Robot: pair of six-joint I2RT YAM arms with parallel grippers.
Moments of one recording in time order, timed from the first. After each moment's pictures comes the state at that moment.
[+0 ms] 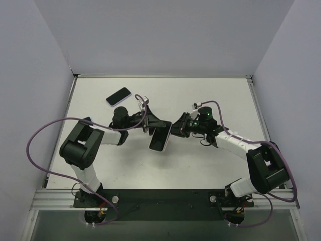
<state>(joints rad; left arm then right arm) -0.42 1.77 0.76 1.14 1.05 -1.50 0.47 1.44 0.69 0.31 -0.63 1.09</state>
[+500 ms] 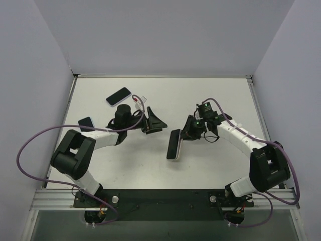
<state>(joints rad) -0.46 1.68 0.75 0.68 0.81 -1.08 0.42 1.45 0.91 -0.40 -0.46 0.73</state>
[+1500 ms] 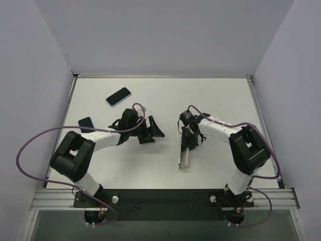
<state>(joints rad) -0.51 1.62 0.79 0.13 0.51 -0.88 0.58 1.73 1.02 -0.68 -0.03 0.65</state>
